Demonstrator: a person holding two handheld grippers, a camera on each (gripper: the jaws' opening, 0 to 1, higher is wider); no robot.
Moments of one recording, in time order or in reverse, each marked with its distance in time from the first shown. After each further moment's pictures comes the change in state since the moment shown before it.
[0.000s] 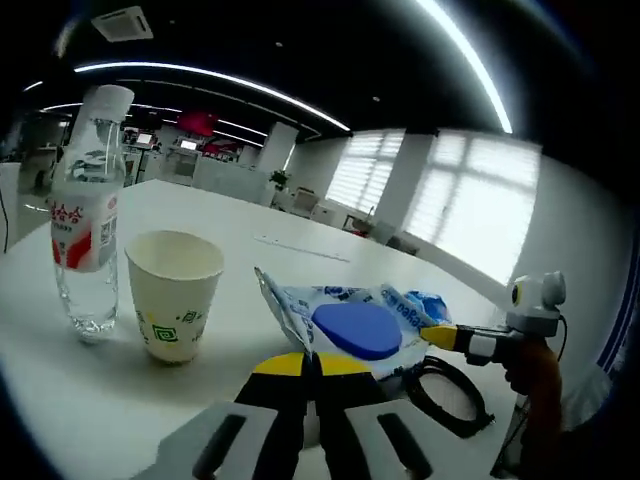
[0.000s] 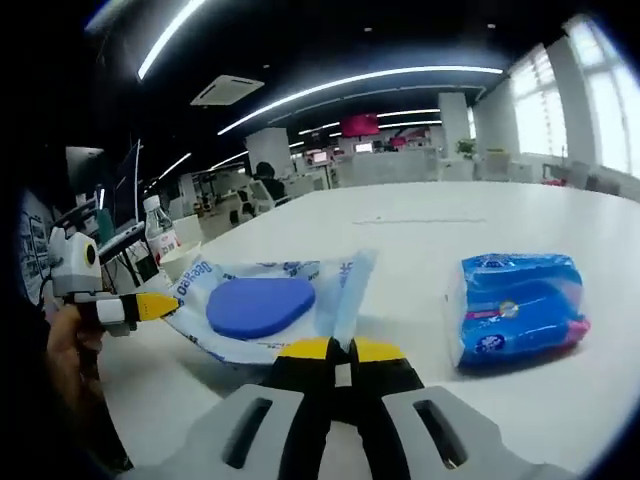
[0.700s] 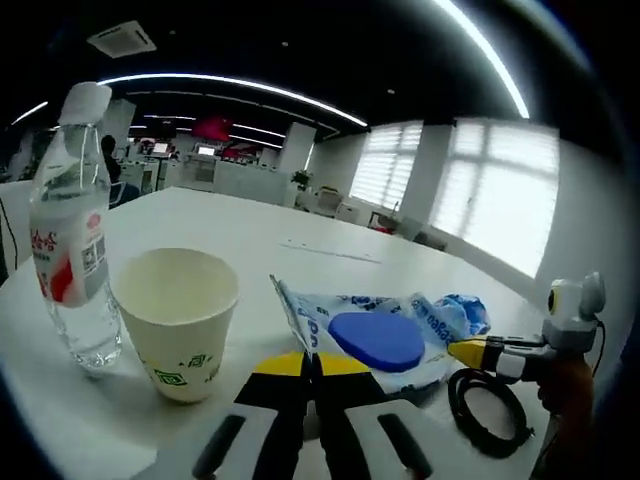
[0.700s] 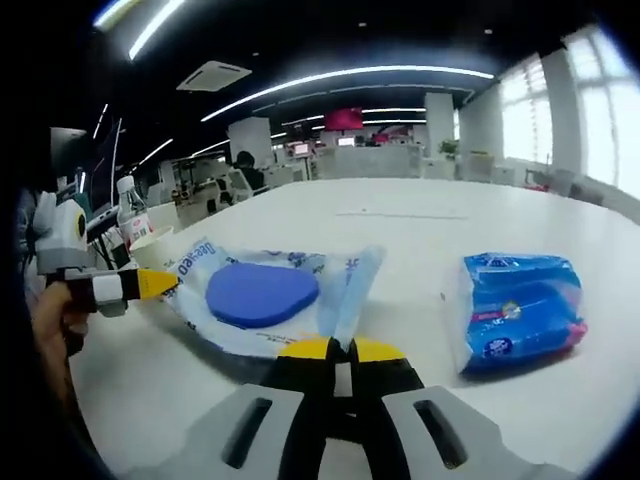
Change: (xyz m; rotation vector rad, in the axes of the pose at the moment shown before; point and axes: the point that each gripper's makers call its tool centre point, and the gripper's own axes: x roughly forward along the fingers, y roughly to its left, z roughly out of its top) left arm 0.033 0.023 0.007 0.054 0.006 0.119; right arm 0.025 -0.005 -0.008 -0.061 0.035 -0.114
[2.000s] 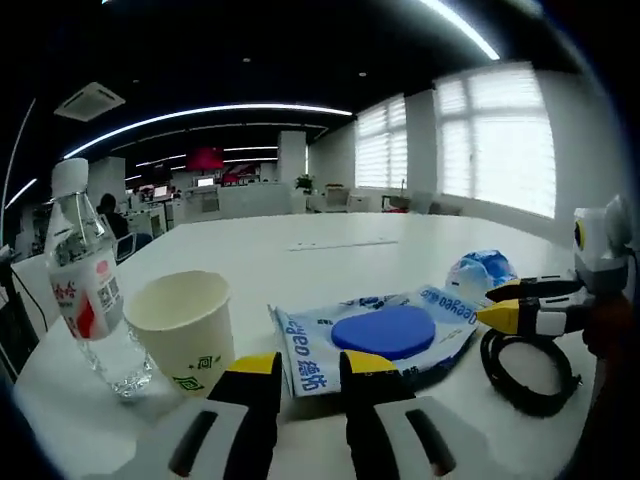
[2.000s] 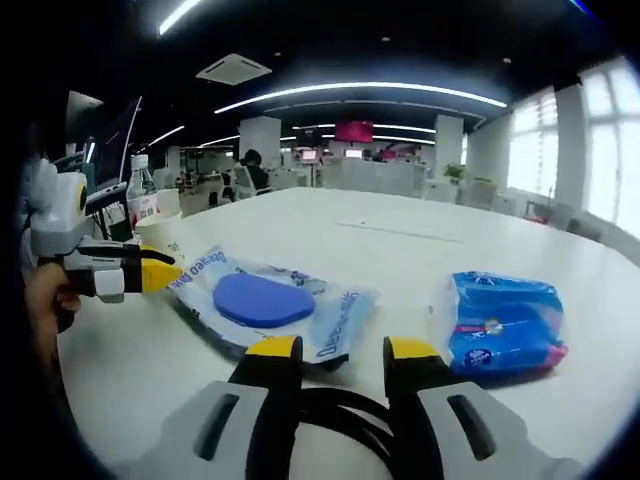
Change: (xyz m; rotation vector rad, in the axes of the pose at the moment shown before) left arm -0.010 0.001 -0.004 0.246 -0.022 0.114; right arm -0.016 0.000 0.002 -0.135 -0.061 0.003
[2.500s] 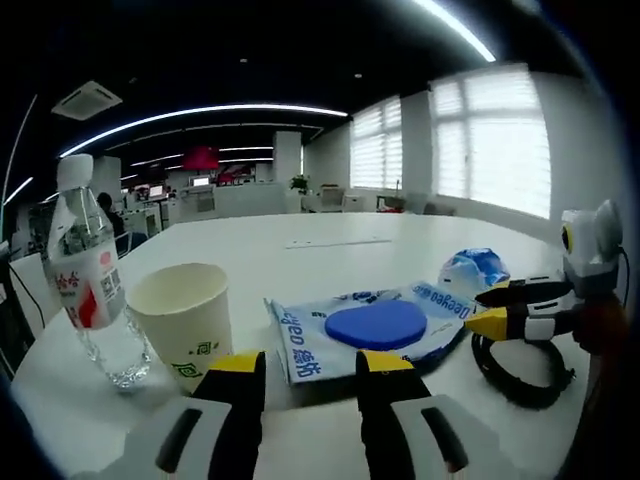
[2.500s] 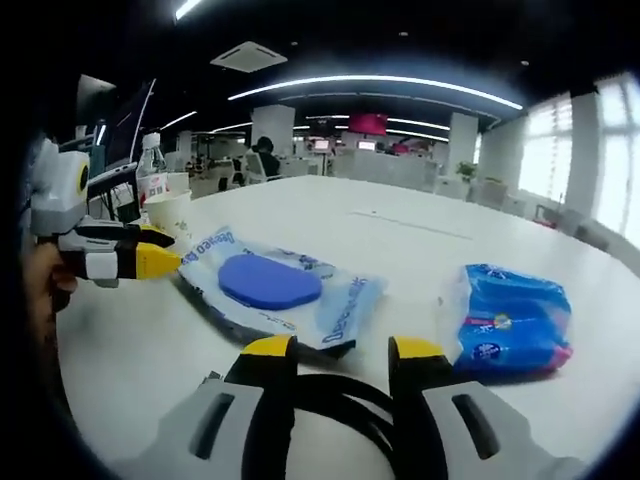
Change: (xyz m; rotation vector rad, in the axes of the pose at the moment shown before) left arm -0.006 0.000 -0.007 -0.009 0.008 -0.019; right arm 0.007 -0.001 -0.013 -0.036 0.051 0.011
